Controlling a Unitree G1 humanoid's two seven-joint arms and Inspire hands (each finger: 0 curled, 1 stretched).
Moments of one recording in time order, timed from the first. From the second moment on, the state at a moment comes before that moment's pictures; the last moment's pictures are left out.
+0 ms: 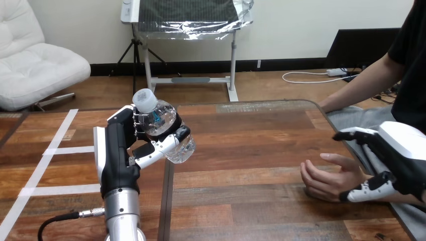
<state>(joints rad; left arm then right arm) -0.11 0.00 0.01 0.34 0.19 -0.39 0.32 0.06 -0.70 -0.12 -0.10 -0.57 -0.03 0.36</state>
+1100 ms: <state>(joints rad) -0.11 0.00 0.02 0.34 0.20 -0.40 0.32 -0.01 -0.76 -0.04 -0.08 -0.67 0.18 0.52</state>
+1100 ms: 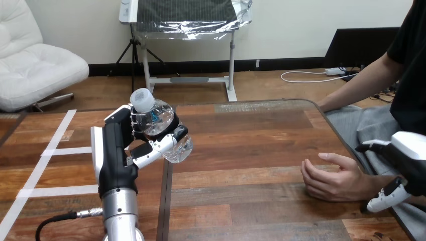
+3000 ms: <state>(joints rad) -0.11 0.00 0.03 0.34 0.19 -0.41 0.30 -0.32 -0.83 0.24 0.42 -0.79 0.05 0.53</state>
